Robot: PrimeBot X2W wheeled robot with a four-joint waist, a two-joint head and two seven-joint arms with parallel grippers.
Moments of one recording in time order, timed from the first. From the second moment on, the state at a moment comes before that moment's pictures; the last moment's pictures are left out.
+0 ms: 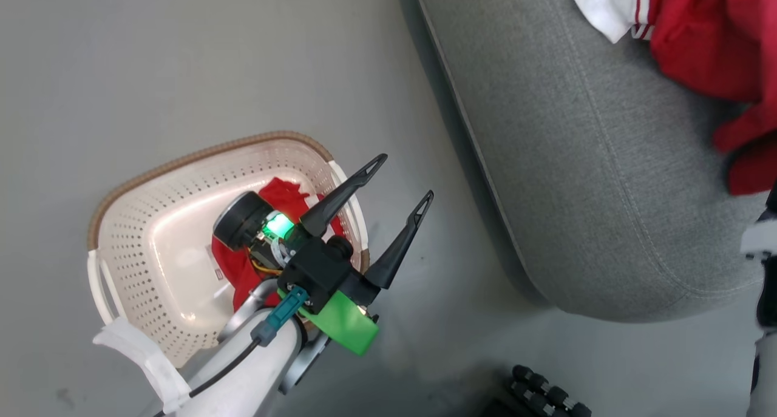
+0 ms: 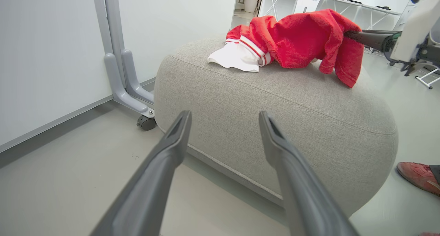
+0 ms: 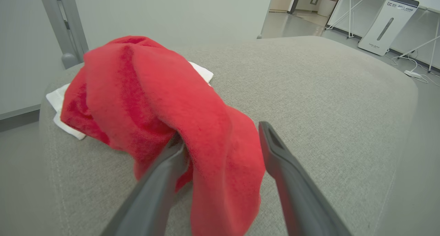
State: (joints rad) left arm -0.50 0.27 -0.75 0.10 -0.24 -0.06 -0.24; right arm -0.42 -0.08 -0.50 0.30 0.15 0.13 -0.26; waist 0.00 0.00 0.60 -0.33
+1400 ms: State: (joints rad) left arm 0.03 0.05 -0.19 0.01 -0.26 -0.07 -0.26; right arm -0.01 -0.05 0.08 0.06 0.19 0.13 -0.26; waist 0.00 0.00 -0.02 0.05
